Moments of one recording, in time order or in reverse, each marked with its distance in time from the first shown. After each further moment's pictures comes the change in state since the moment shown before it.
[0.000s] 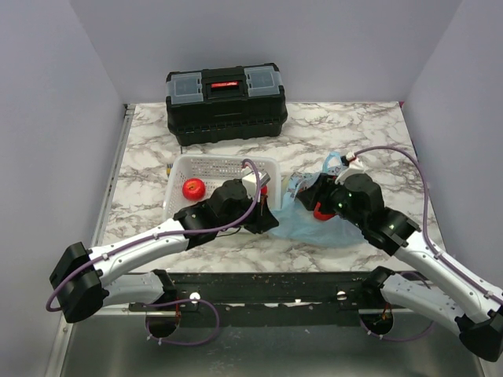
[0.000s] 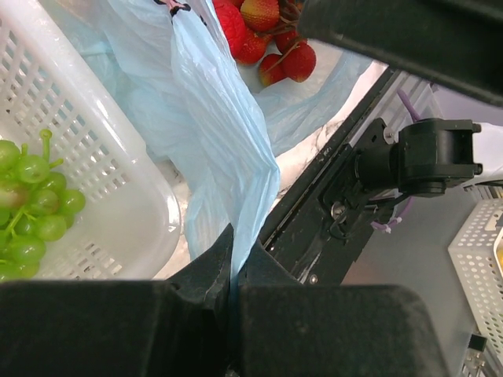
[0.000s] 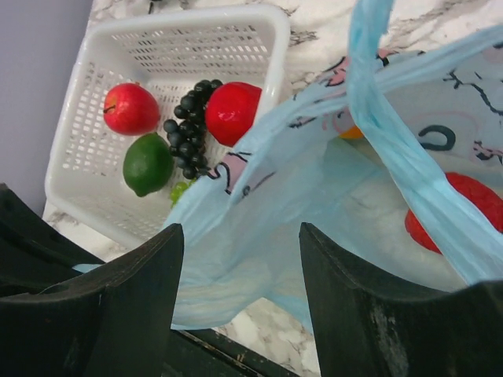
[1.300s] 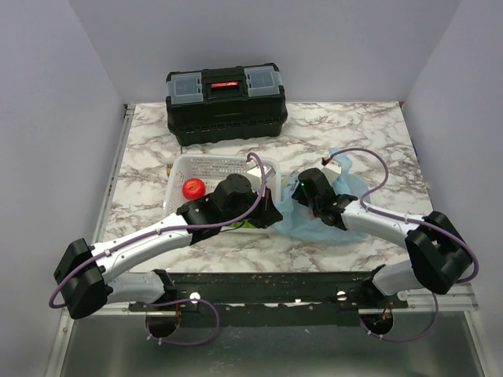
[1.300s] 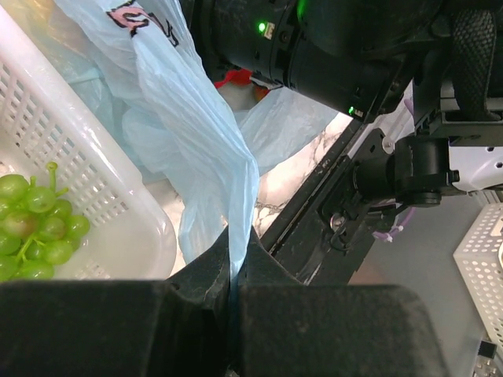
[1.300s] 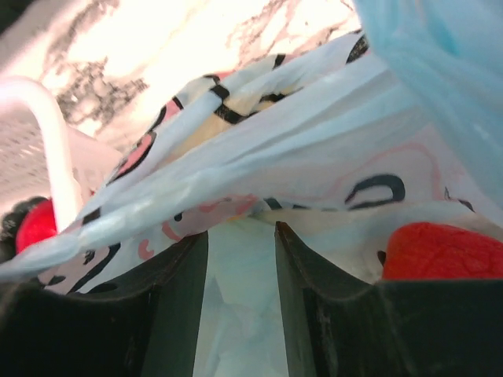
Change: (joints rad) left arm 0.000 0.043 0.089 -0.033 -0.009 0.040; right arm -0.016 0.562 -0.060 0.322 0.345 0.228
